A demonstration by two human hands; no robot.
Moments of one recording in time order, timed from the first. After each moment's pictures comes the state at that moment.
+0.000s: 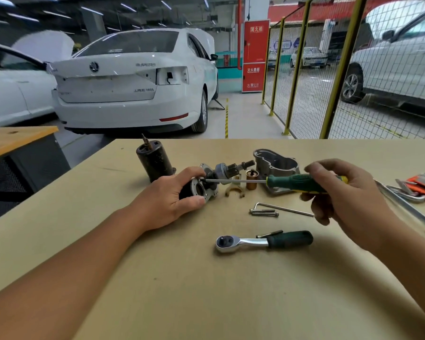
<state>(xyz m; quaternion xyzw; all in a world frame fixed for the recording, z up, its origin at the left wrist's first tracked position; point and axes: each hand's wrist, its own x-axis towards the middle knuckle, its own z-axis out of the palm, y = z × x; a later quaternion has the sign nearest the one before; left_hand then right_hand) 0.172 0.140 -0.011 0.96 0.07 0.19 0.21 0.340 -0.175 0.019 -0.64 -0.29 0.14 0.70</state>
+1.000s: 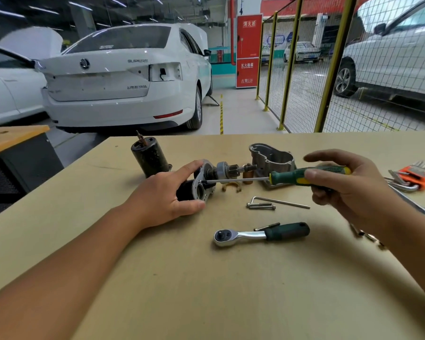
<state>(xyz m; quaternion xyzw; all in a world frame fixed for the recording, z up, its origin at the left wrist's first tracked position) 0.169 0.133 -0.001 0.97 0.09 0.16 0.16 0.352 -0.185 0.024 -0.62 -0.29 0.17 0.71</state>
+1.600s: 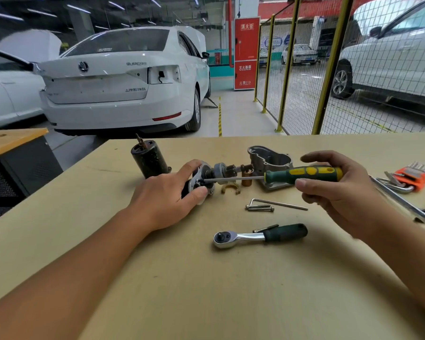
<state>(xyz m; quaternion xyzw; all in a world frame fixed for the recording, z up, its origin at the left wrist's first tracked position) 0.175 0.123 -0.005 0.96 0.14 0.23 0.04 0.346 -0.178 0.017 -0.60 -0.30 0.15 0.73</state>
